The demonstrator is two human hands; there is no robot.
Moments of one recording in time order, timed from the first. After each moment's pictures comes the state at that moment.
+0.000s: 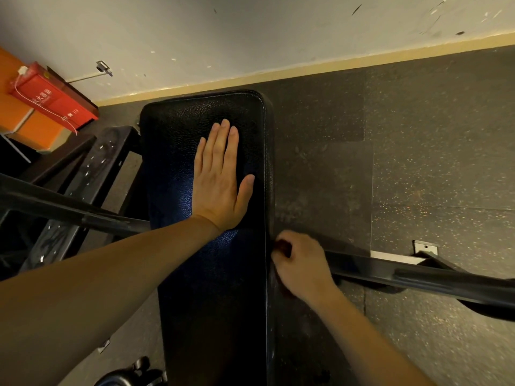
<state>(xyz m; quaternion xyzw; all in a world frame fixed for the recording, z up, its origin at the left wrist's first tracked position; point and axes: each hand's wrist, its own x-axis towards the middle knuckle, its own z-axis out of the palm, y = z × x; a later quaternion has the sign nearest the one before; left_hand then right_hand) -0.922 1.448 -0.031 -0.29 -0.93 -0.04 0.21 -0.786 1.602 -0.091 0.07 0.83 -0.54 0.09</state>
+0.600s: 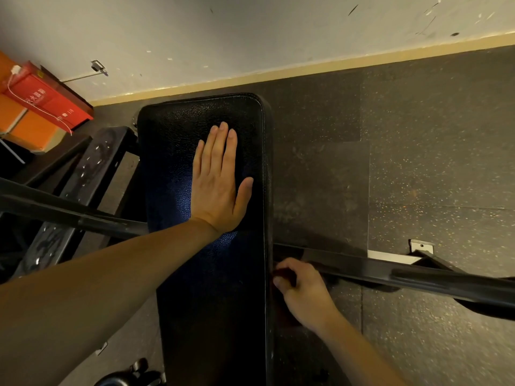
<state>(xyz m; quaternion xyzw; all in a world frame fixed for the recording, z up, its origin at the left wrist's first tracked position) -0.922 1.448 -0.032 -0.29 -0.93 -0.05 0.22 -0.749 1.605 -0.087 0.09 0.73 -0.63 0.25</state>
